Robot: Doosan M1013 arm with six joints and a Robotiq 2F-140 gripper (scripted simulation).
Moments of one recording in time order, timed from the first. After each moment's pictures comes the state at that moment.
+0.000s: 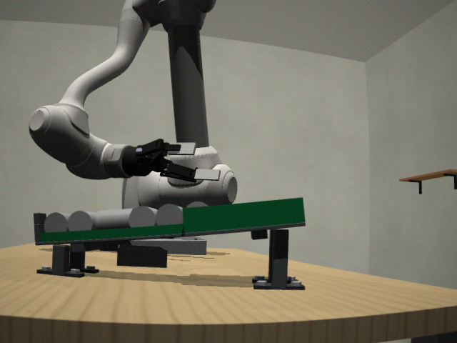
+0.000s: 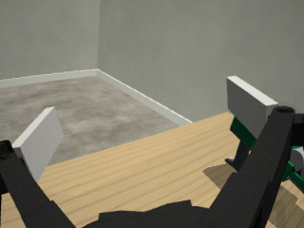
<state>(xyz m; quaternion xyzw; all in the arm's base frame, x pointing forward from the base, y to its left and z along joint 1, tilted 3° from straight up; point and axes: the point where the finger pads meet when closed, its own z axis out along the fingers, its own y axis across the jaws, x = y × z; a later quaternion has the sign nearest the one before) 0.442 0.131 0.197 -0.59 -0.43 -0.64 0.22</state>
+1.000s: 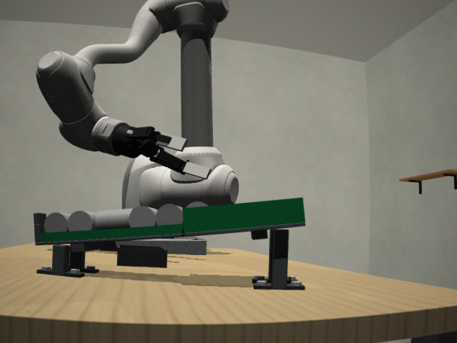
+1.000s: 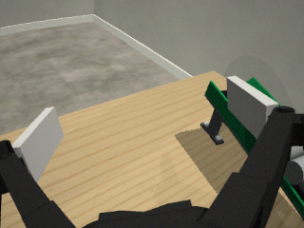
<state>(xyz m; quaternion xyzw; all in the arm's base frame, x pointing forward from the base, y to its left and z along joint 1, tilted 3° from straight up) 0.492 0.100 0.197 -0.65 -0.48 -0.57 0.18</state>
